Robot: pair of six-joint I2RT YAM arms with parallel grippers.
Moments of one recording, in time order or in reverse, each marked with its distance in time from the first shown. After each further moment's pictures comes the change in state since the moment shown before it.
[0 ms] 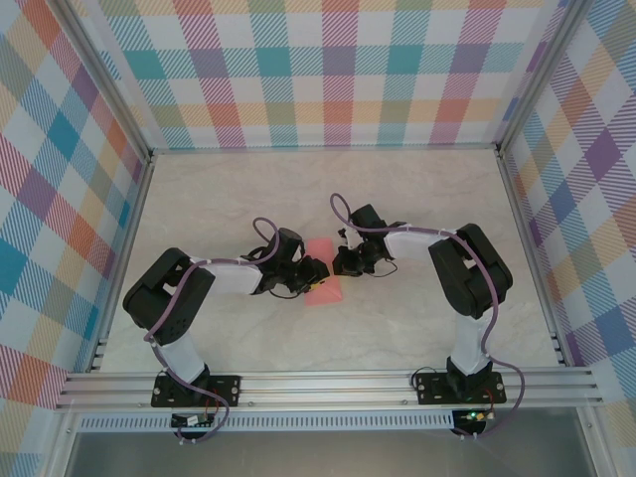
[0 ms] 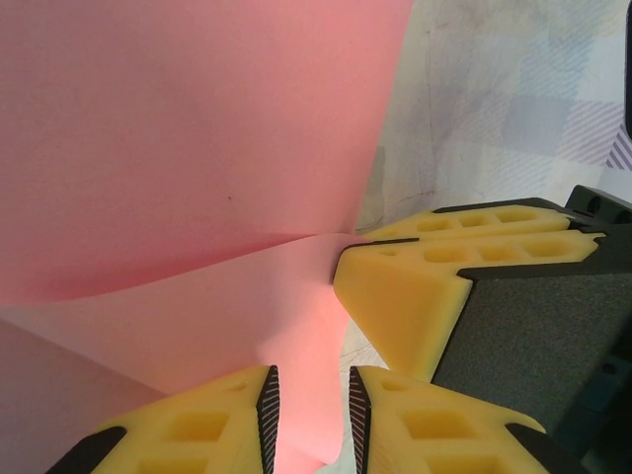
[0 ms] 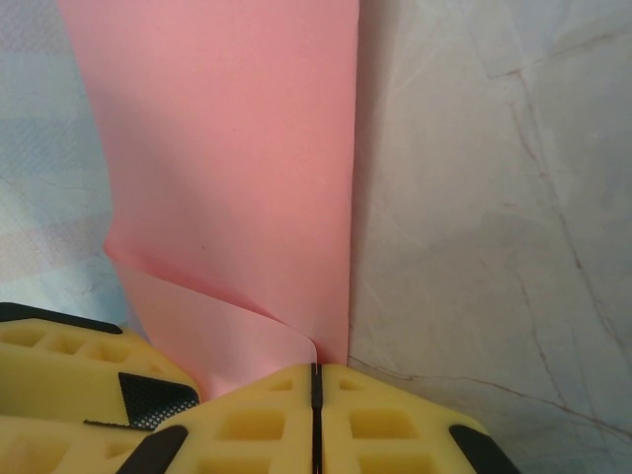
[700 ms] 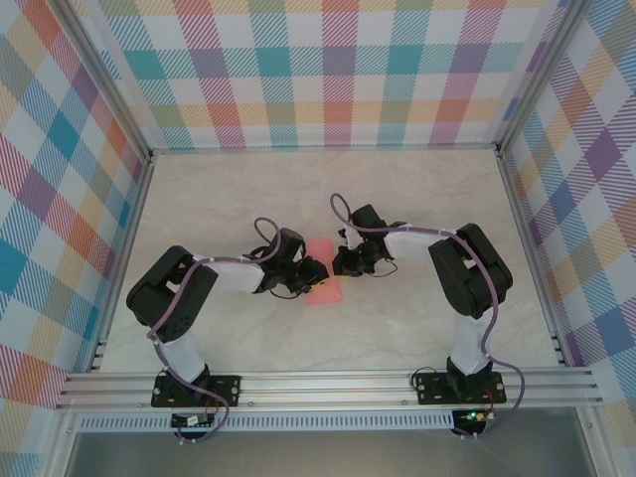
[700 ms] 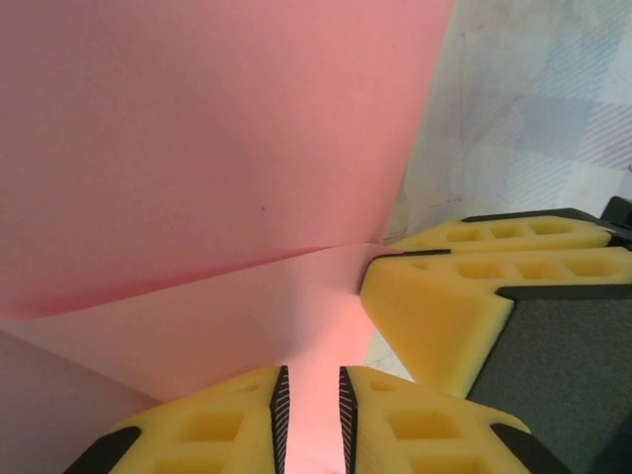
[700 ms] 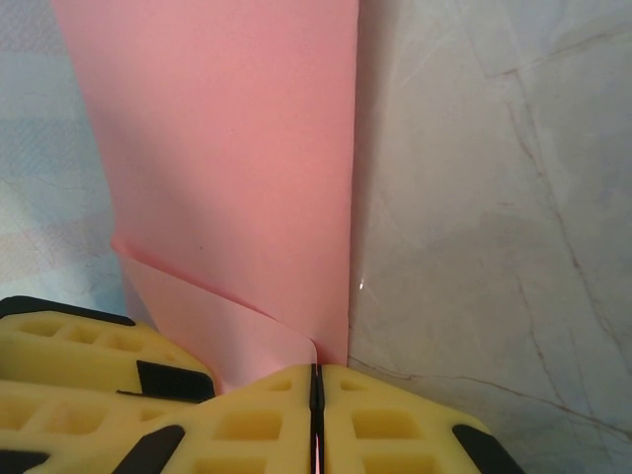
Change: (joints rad) left arm 0.000 0.027 0.018 -0.026 -0.008 0.004; right arm 0.000 0.000 0.000 -0.002 0.000 0.000
